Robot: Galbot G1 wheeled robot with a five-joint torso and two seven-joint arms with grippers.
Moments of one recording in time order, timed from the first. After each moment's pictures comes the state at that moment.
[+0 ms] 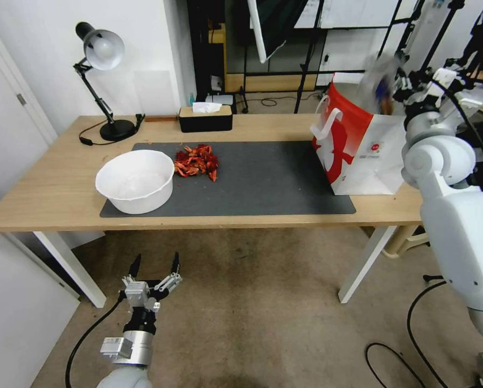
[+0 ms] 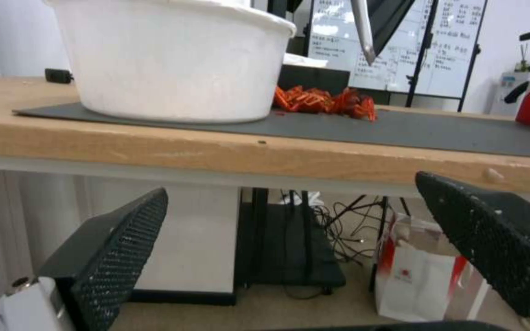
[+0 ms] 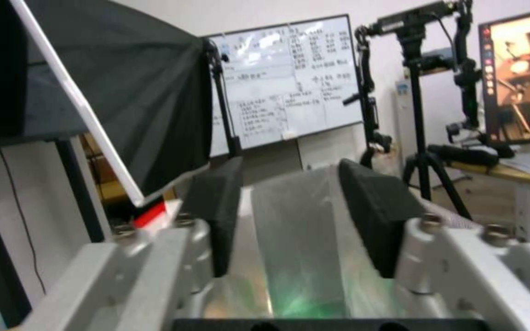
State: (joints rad) left arm 1.64 -1.30 -0.43 -1.85 -0.34 -0.46 -0.08; right arm -0.57 0.99 0.41 1.68 0.78 -0.27 0.41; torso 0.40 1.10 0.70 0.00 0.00
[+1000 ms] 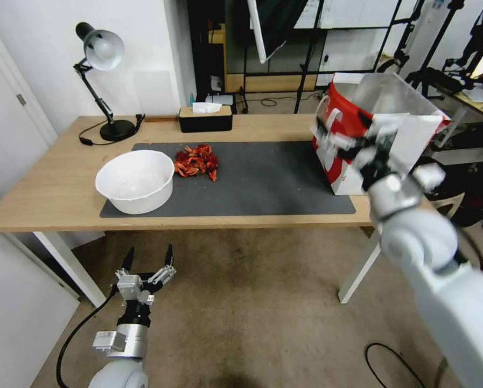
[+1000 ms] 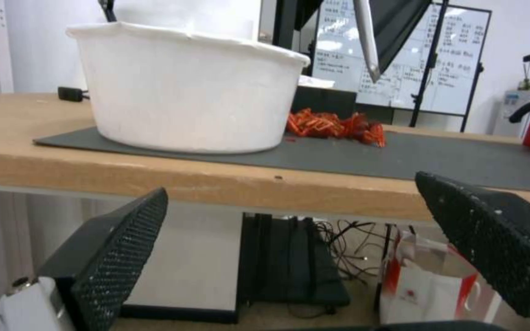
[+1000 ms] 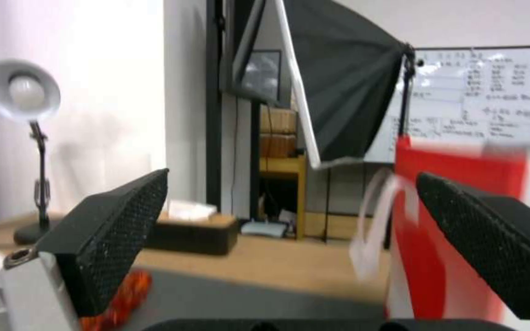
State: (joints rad) left arm 1.64 -1.30 -0.46 -1.87 -0.37 -0.47 -0.06; right arm -1.11 0.98 0.40 2.13 0.54 -0.07 0.14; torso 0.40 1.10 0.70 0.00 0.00
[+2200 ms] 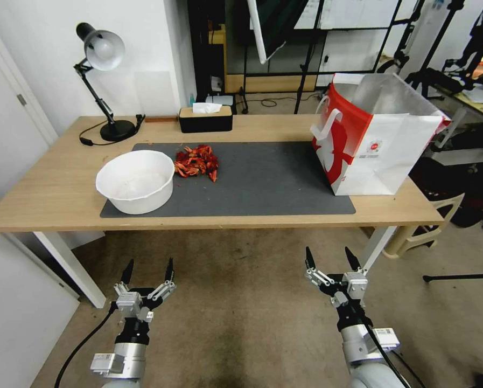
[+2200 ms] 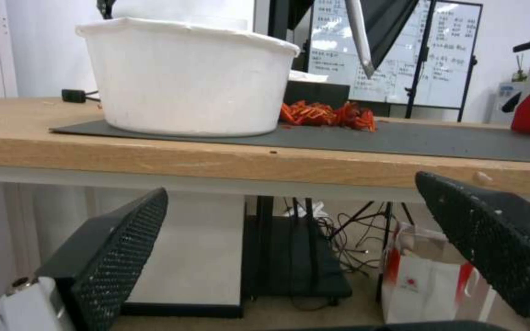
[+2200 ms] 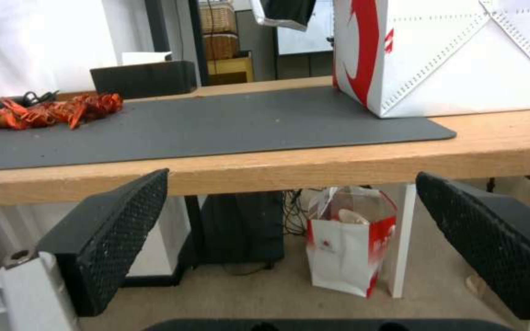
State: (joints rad) left arm 1.70 -1.31 -0.46 -1.85 -0.32 -0.55 -0.04; right arm -1.67 1.27 0.38 2.00 0.24 0.29 0.16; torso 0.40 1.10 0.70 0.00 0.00
